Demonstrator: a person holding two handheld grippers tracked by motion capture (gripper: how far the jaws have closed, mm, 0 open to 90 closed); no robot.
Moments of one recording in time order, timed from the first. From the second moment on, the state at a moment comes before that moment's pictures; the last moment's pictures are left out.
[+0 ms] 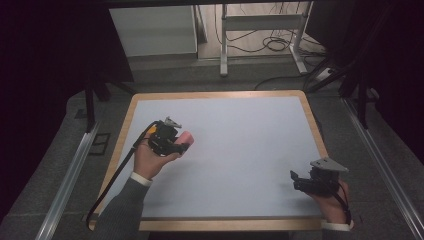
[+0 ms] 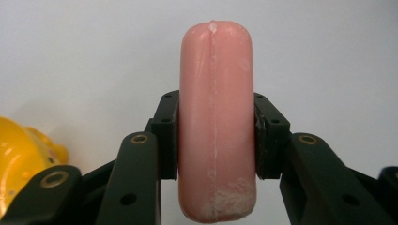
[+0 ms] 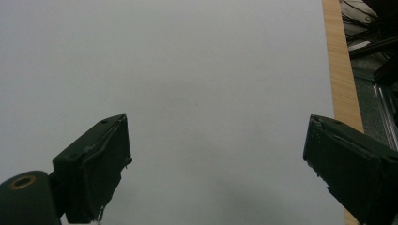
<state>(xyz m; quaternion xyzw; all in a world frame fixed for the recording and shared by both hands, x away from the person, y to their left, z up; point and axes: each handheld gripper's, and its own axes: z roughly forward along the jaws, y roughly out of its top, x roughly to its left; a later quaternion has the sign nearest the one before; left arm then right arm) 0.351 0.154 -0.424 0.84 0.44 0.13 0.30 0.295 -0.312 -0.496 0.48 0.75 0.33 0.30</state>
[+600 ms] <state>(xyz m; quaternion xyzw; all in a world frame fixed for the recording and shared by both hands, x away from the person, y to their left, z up) 0.359 0.178 -0.412 0.82 0.46 0.14 0.30 0.296 -0.312 -0.497 0.49 0.75 0.33 0.30</state>
